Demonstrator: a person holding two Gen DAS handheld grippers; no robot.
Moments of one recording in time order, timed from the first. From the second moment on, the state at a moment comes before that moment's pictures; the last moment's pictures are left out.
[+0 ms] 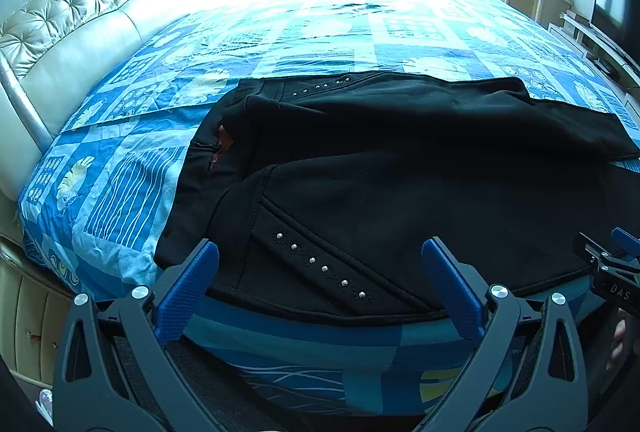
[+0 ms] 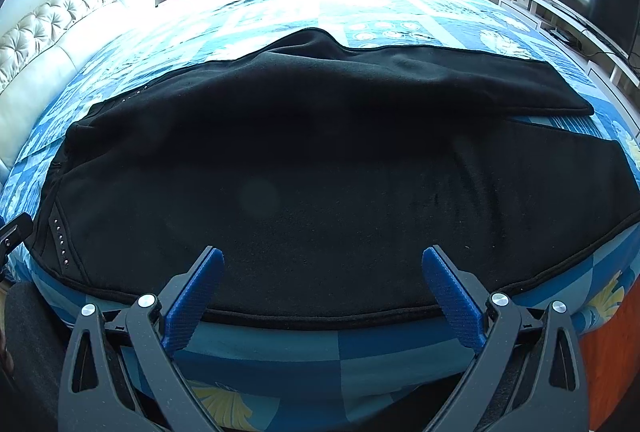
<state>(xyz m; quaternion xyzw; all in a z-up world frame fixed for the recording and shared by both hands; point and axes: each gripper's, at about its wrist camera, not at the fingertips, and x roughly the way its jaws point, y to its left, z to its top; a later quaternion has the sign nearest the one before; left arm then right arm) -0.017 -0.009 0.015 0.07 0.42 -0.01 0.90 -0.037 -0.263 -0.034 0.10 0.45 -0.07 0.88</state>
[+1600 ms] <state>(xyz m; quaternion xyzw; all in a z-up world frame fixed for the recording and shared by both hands) -0.016 -0.008 0.013 0.07 0.43 -0.01 0.90 -0.032 -0.260 -0.043 0.10 0.47 -0.07 0.88</state>
